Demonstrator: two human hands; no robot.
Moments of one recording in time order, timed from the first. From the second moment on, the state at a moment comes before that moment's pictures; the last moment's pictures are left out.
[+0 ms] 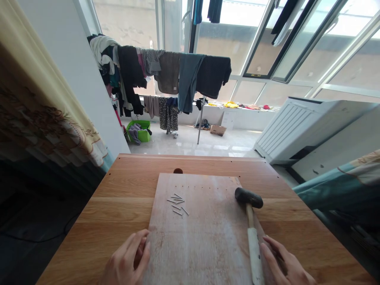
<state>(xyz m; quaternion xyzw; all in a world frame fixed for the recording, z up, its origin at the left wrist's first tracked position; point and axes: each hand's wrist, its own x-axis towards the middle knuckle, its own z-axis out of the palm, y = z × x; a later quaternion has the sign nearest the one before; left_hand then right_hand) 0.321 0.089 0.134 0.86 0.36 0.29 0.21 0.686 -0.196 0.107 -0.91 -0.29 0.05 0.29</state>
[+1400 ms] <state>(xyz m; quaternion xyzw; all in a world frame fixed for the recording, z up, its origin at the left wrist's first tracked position) 0.423 0.134 0.173 0.97 0.13 0.04 0.22 0.600 -0.114 0.159 -0.79 -0.18 0.34 0.47</state>
